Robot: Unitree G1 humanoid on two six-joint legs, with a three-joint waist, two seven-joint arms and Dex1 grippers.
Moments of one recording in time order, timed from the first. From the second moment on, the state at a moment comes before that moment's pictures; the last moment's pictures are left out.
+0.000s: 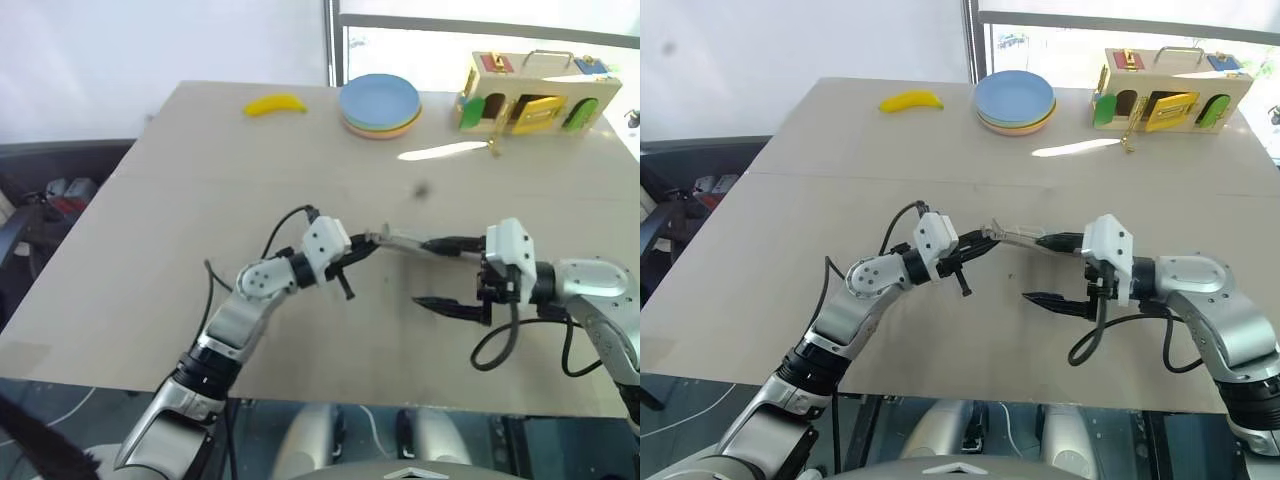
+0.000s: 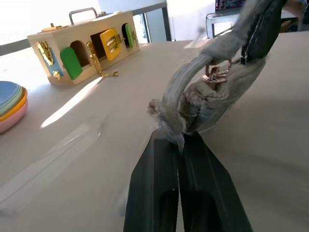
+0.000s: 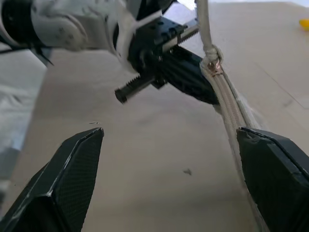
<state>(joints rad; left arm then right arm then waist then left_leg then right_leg) -0.40 0.44 -0.32 0.00 -0.28 -0.04 -0.70 -0.27 -0.73 0.04 -0.40 0.46 0.41 1.02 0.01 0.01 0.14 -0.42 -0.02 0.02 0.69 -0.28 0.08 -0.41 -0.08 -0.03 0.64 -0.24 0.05</state>
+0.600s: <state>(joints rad) -0.39 0.37 -0.30 0.00 -0.25 -0.01 -0.75 -0.37 -0.62 0.08 -0.42 0.41 0.44 0.90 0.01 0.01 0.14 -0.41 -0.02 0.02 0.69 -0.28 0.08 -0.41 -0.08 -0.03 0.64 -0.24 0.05</state>
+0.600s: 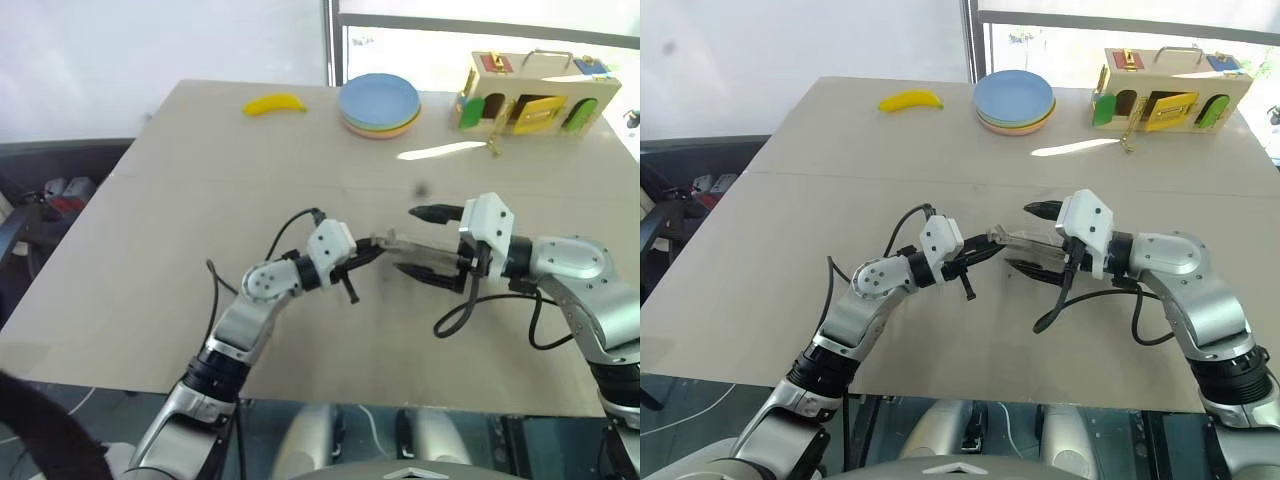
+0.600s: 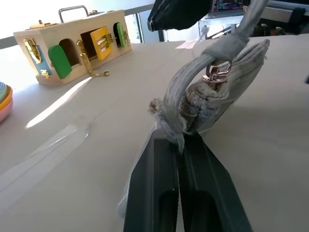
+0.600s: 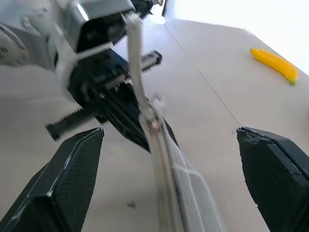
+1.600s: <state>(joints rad) -0.35 0.26 -0.23 -0.07 -0.27 0.07 -0.71 -0.32 -0.54 -0.17 -0.45 0.78 0.70 0.68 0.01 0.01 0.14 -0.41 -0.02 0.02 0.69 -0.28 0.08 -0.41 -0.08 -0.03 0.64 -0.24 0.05</state>
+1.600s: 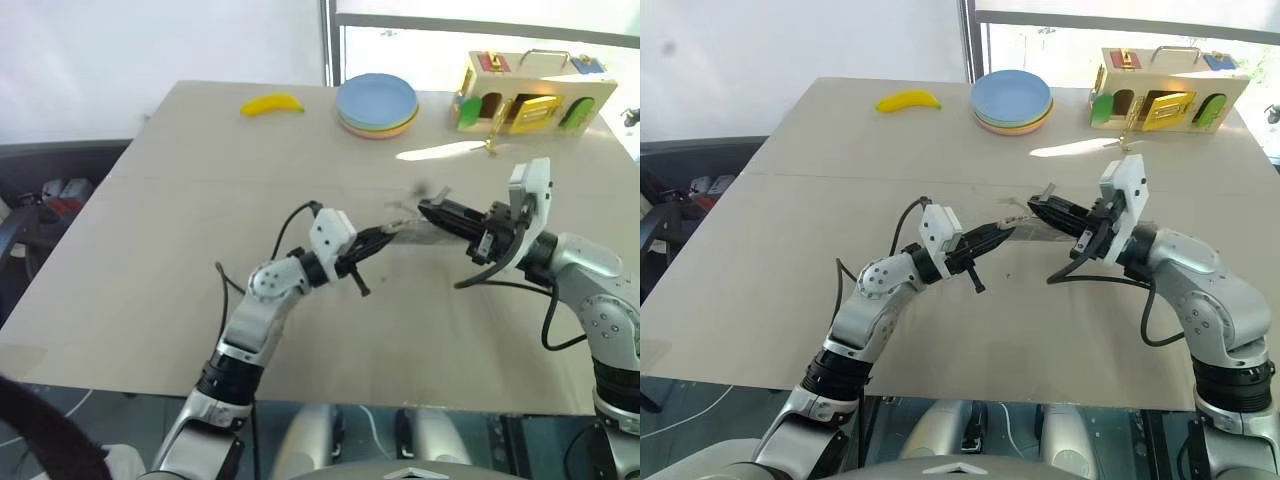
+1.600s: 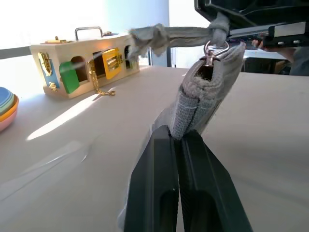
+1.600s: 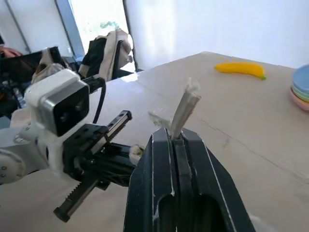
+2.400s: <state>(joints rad) -0.31 0.29 -0.19 -0.07 -0.27 0.10 -0.68 -0.18 -0.72 -0.40 -0.17 0.70 0.59 0.69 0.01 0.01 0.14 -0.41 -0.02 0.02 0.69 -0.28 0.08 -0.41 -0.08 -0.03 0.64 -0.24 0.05</state>
